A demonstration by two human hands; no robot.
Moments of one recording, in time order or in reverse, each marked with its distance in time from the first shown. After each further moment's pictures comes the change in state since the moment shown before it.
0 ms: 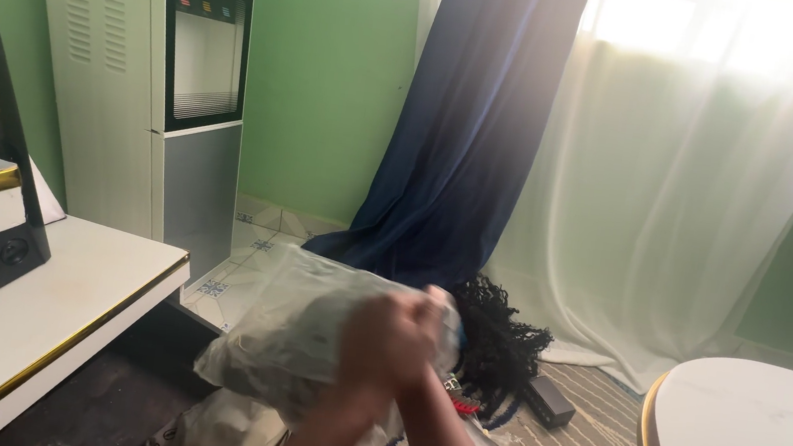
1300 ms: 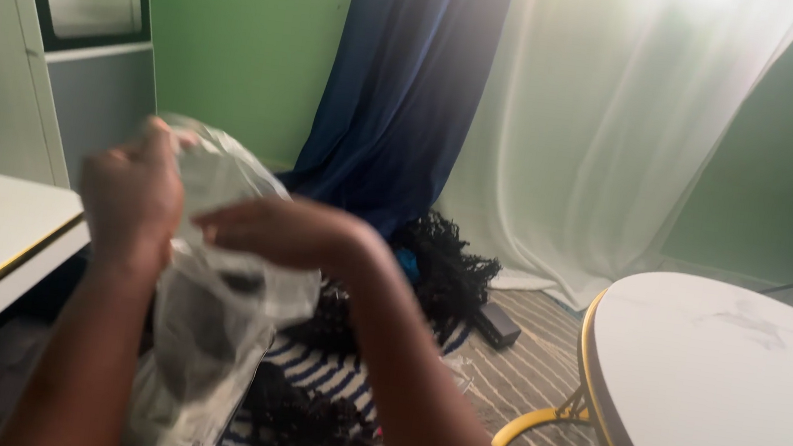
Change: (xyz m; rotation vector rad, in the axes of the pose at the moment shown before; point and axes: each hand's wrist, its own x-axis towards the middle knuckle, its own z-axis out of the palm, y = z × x) left_hand 0.066 -0.085 -0.105 -0.270 0.394 -0.177; right_hand 0.006 -0.178 0.302 -1.566 -0.319 0.360
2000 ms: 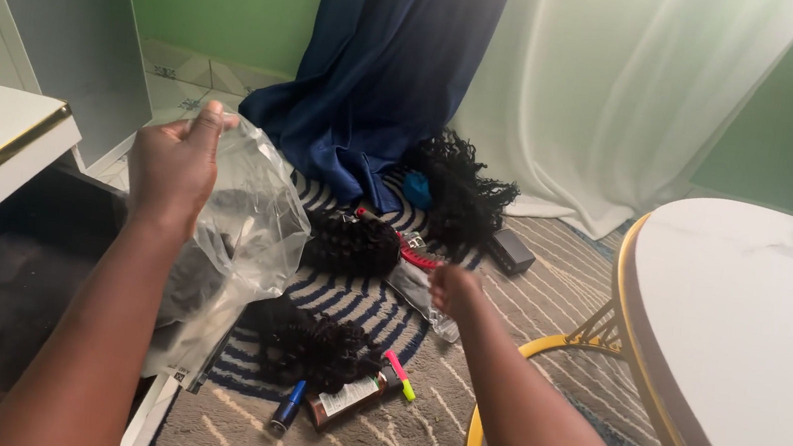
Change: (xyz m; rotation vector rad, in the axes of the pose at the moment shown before) left_hand -0.035 -0.070 0.036 0.002 -0.200 -0.122; right_hand -0.108 0.425 0.178 1.316 0.905 0.996
